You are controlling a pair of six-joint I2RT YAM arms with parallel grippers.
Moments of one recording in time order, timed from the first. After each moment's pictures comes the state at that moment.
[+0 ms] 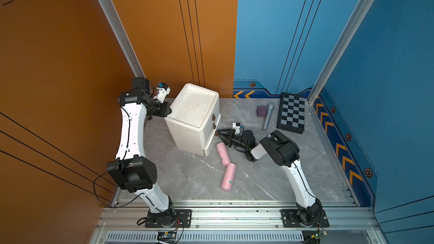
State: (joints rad) left arm 0.19 1.70 1.94 -1.27 0.35 0.35; right arm 0.61 2.40 1.13 1.27 -0.48 1.58
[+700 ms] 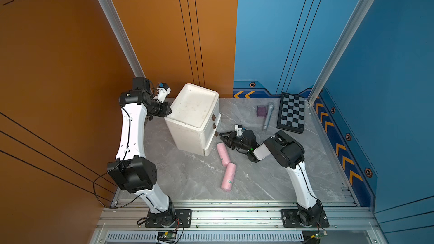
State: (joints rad) left arm 0.18 1.70 1.94 -1.27 0.34 0.34; right arm 0.60 2.28 1.05 1.03 -0.45 1.45
